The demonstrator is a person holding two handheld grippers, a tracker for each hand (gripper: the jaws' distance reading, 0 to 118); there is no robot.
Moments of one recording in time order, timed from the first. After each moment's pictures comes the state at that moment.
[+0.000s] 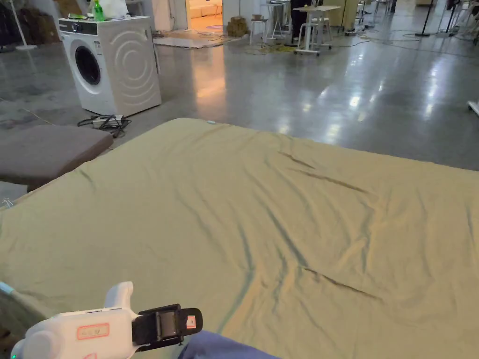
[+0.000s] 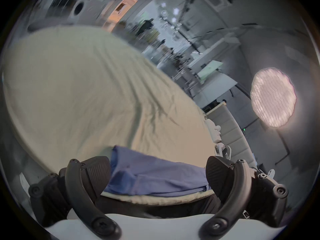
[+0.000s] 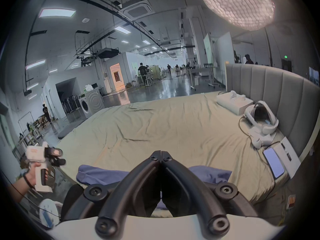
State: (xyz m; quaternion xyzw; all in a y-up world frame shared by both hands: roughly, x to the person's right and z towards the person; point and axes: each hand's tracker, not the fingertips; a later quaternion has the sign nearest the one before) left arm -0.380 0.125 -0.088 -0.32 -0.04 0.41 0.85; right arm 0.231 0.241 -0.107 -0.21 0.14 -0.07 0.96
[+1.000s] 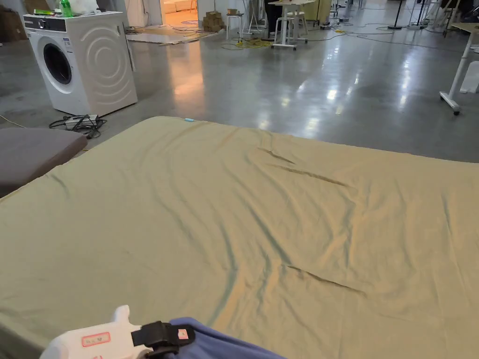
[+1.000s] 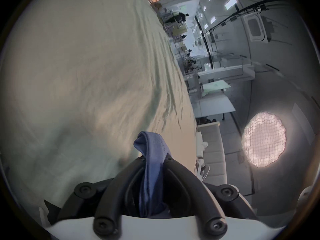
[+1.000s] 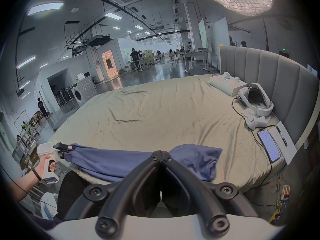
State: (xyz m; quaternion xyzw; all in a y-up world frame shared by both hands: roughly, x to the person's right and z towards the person) left arm -0.392 0.057 -0.125 -0.29 -0.05 0.57 0.76; right arm 0.242 0.218 -0.096 -0.28 0.12 -0.05 0.95
